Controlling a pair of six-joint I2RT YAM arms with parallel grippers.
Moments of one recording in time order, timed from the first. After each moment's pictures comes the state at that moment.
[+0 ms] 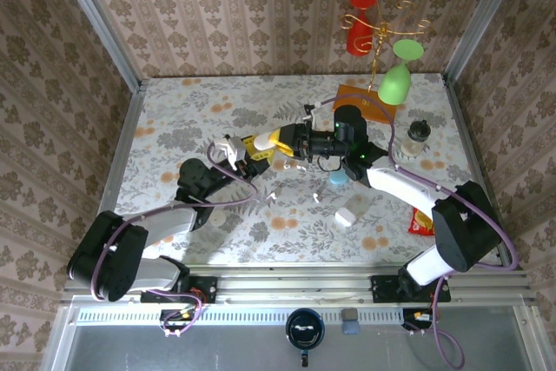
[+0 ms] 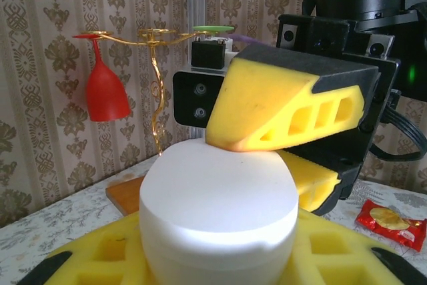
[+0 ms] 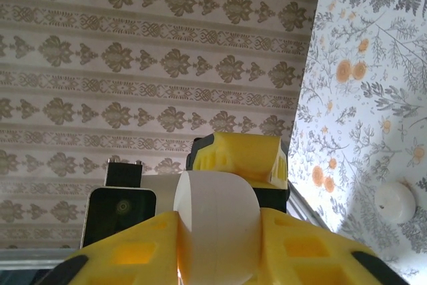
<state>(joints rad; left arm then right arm) -0.54 1.31 0.42 1.13 0.58 -0.13 0.53 1.52 0.98 0.42 -0.79 1.30</state>
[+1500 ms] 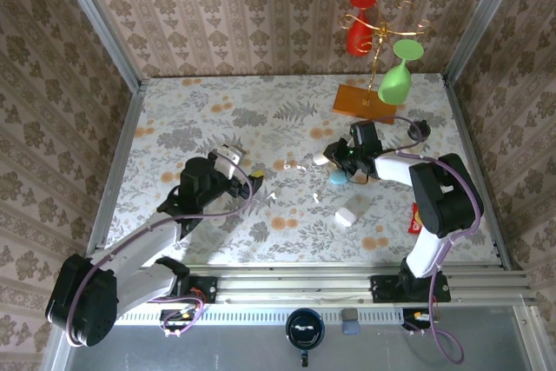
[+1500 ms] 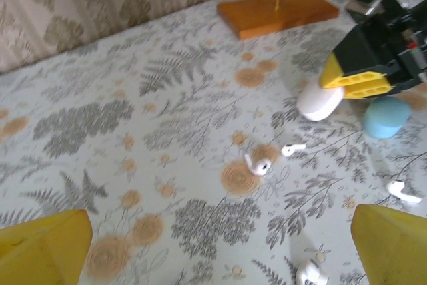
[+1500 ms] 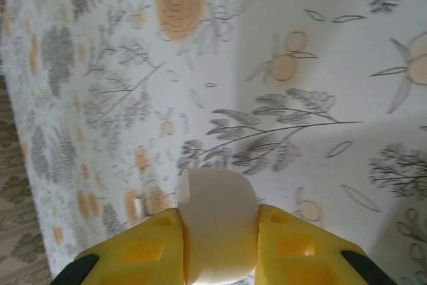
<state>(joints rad) -0.54 1.02 0.45 0.22 0.15 0.08 0.25 1.76 0.88 0.07 -0.33 0.93</state>
